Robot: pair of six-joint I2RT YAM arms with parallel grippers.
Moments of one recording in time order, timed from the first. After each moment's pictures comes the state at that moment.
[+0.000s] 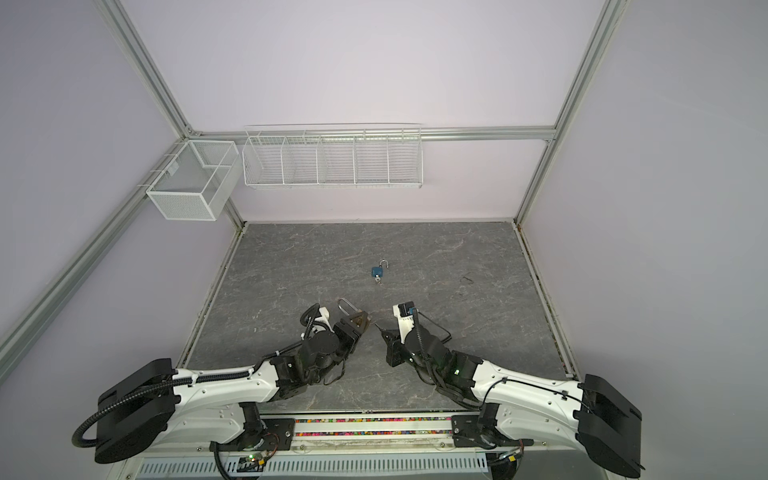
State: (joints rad) left arm -1.12 1.26 0.42 0.48 -0.46 -1.57; right arm 1.08 1.04 0.46 0.12 0.24 0.63
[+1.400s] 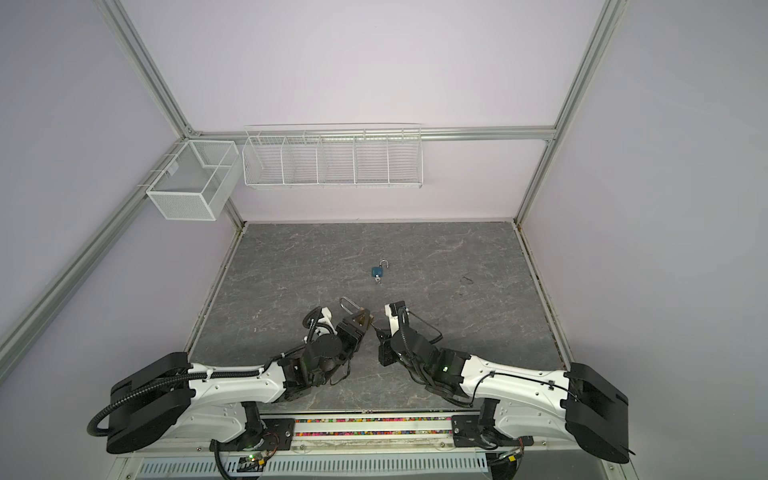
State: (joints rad) left arm -1.15 1.33 0.41 0.62 -0.53 -1.57; right arm 1.13 1.13 0.54 0.06 0.32 0.65
